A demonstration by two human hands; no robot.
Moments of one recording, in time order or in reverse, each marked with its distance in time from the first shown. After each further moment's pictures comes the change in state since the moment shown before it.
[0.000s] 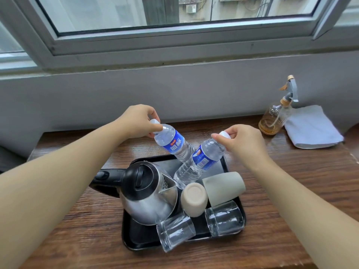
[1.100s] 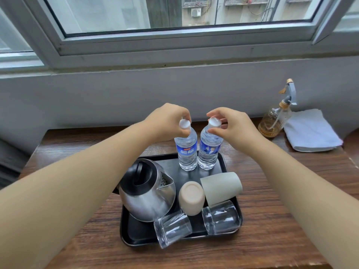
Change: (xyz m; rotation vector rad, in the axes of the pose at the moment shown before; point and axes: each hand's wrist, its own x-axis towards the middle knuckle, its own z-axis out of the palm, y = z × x) left_hand -0.007 0.052 0.026 0.266 0.024 0.352; right_hand 0.025 -0.015 -0.015 0.088 -0.208 -0.345
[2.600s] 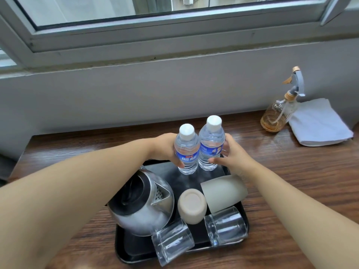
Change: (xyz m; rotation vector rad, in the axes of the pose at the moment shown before) left_hand 0.031 -0.052 0.089 -0.345 -0.471 -0.093; right_hand -0.018 0.096 0.068 0.592 -0.196 0.333
